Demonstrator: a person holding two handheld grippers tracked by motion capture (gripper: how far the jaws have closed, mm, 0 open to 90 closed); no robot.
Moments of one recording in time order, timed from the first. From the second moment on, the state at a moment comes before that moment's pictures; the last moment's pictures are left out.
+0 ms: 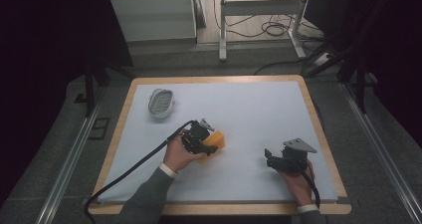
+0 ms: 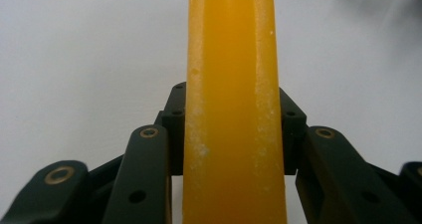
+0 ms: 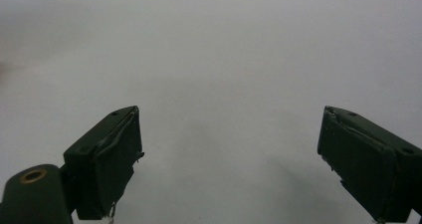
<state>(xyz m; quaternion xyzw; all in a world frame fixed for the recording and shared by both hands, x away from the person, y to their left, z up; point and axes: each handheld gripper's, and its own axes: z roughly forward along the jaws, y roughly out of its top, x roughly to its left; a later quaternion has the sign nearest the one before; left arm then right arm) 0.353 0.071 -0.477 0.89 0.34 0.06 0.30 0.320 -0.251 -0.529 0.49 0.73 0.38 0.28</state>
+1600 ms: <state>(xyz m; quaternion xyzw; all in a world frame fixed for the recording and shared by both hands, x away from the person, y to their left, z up) 0.360 0.119 -0.450 0.86 0.38 0.08 0.33 0.321 -0.251 -0.529 0.50 0.73 0.38 0.28</state>
